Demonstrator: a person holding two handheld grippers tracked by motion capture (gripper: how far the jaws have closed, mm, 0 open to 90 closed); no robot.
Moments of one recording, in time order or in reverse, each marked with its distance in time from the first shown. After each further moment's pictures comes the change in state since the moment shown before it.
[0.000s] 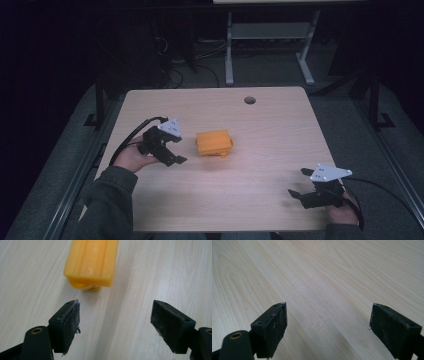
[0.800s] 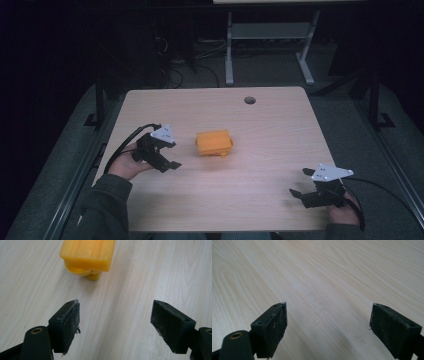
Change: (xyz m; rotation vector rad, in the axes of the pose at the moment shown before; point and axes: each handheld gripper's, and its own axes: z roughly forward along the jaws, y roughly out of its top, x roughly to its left) left arm -0.008 -0.025 -0.001 -0.019 0.021 -0.047; right arm -0.002 -0.003 -0.001 0.007 -0.017 0.018
